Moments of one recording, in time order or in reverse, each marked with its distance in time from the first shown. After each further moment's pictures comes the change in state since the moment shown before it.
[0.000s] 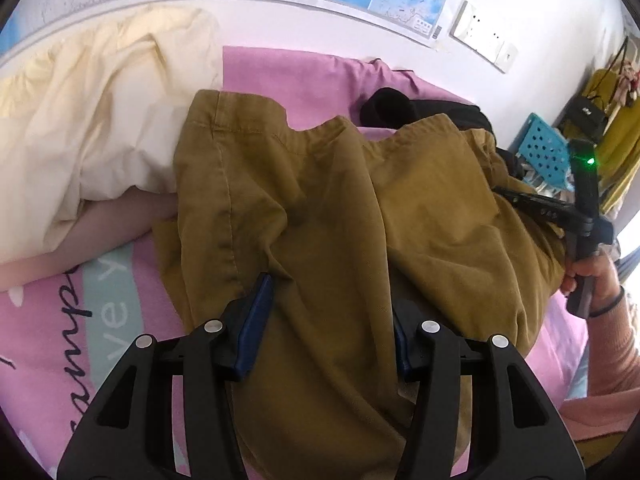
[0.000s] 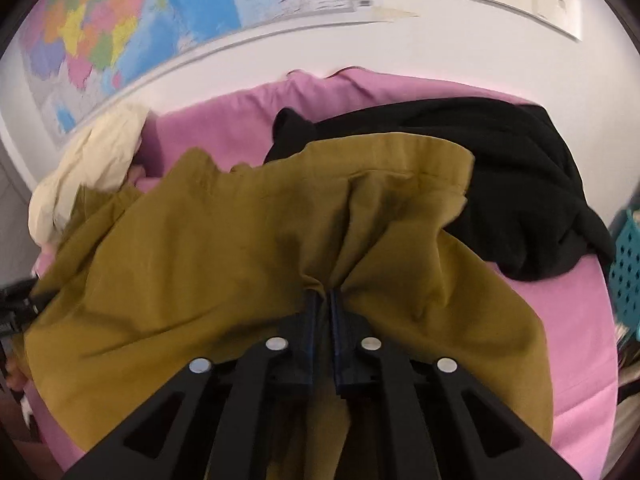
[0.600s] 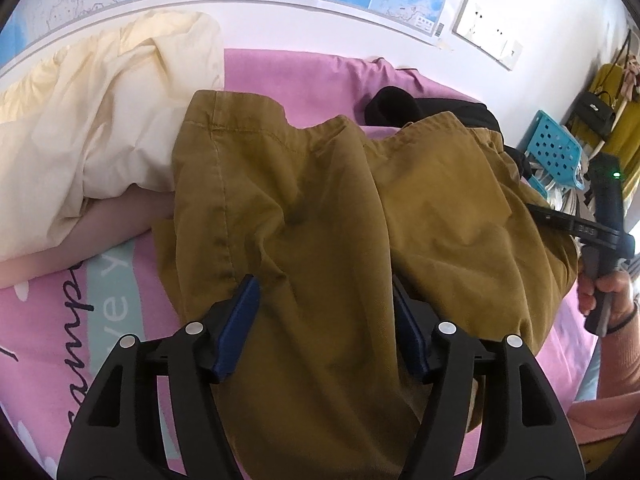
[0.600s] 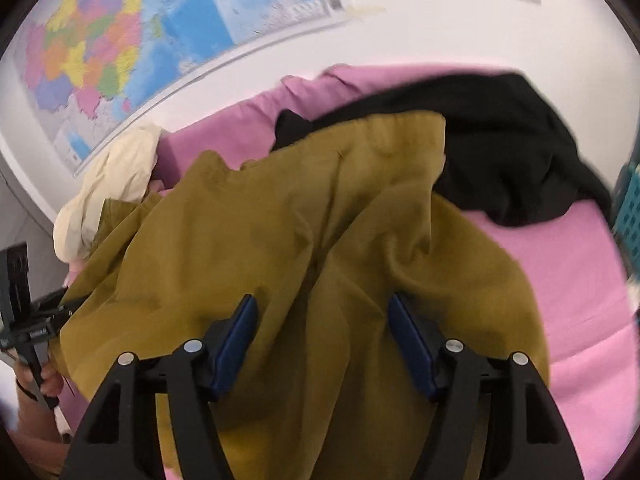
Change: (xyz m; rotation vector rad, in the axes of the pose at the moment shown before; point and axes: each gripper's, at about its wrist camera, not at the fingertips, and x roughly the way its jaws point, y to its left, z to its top) left arm 0.005 -0.005 0.000 -0.005 -0.008 0.029; right arm -0.016 -0.017 -0.027 0.105 -0.013 0.103
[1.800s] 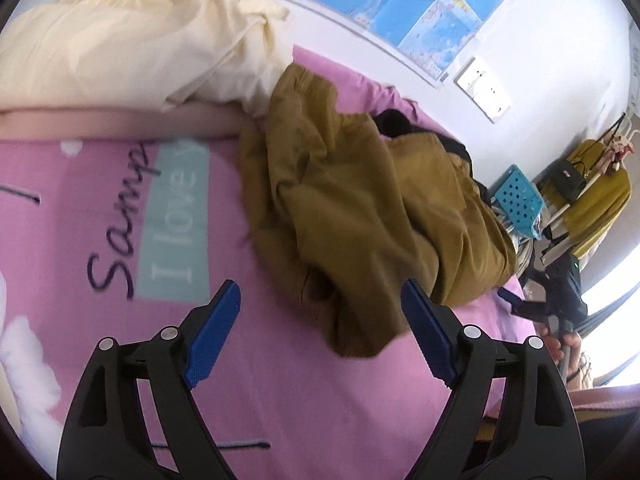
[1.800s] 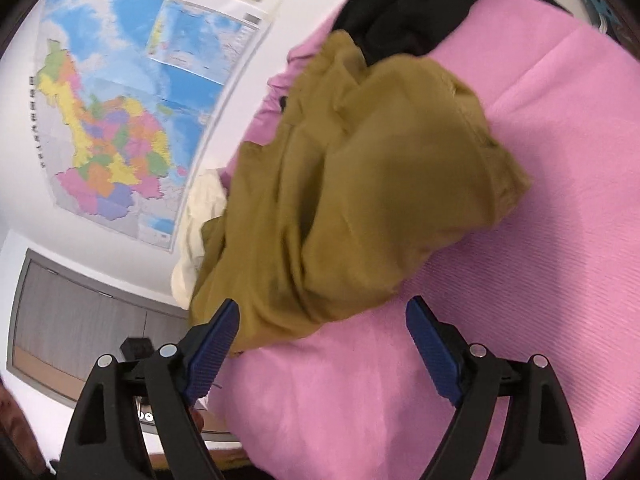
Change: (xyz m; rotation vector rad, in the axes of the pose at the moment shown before) left arm -0.086 0.044 -0.080 -0.249 -0.052 -0.154; right arm -0.044 -0.059 -0.094 0.479 0.043 0.411
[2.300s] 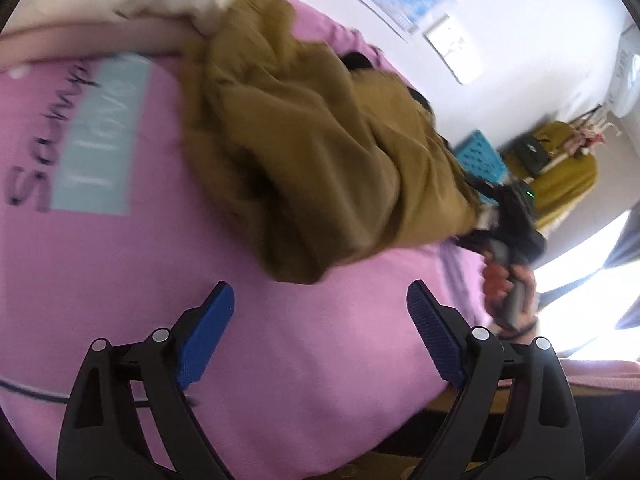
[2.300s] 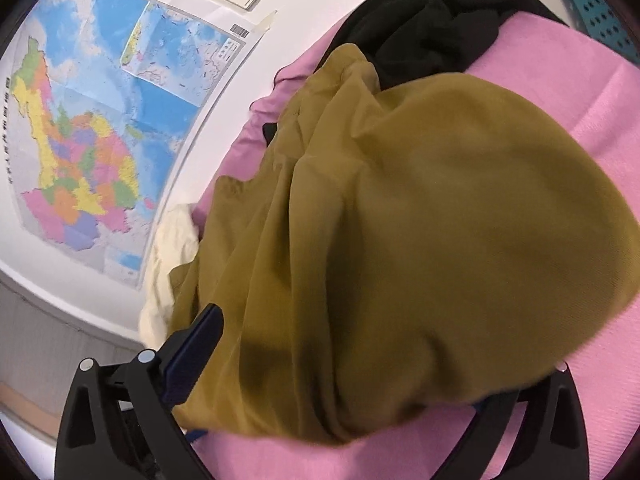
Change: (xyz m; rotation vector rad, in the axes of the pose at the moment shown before) left arm 0.030 -0.014 -0.031 -0.035 0.174 -0.215; right arm 0.051 0.024 0.031 0.003 -0.149 -0.139
